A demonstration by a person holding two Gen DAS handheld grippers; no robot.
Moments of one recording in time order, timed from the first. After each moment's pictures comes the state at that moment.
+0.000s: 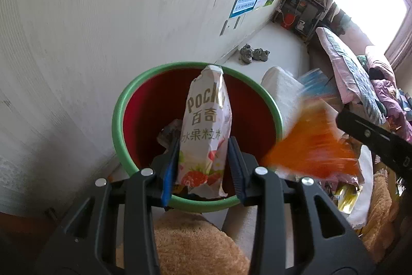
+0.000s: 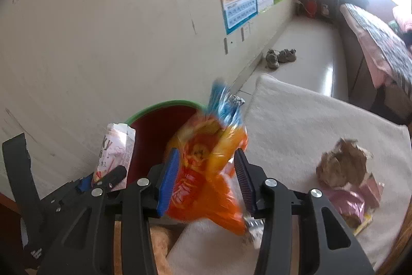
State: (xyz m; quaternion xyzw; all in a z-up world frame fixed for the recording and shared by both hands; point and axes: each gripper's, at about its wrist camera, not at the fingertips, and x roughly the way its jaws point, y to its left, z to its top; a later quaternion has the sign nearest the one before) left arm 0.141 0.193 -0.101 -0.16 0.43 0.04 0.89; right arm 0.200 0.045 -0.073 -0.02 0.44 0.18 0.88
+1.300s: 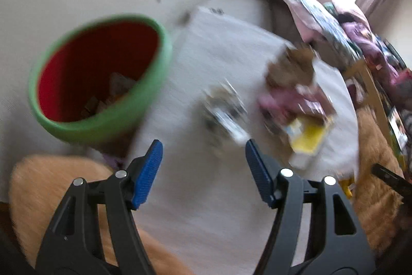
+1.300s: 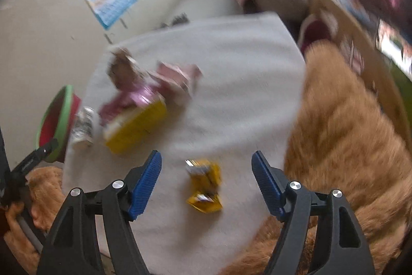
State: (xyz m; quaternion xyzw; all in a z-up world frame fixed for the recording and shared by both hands) left arm 0.108 0.034 -0.130 -0.08 0.50 -0.07 0.86; right arm 0.058 -0.273 -0.121 0.12 0.53 -0.04 0.84
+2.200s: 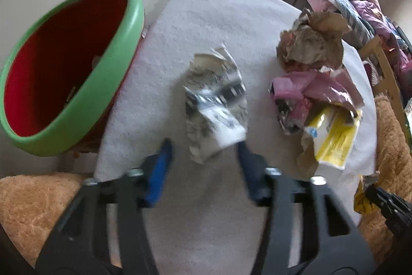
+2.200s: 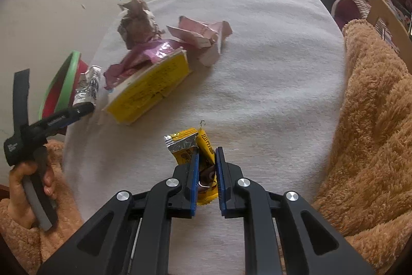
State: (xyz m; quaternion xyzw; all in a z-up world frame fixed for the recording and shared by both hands) left arm 0.157 0.012 -0.176 -0.07 0.56 -0.07 0.82; right arm 0.056 -0.242 -0.149 0.10 0.56 0.02 0.82
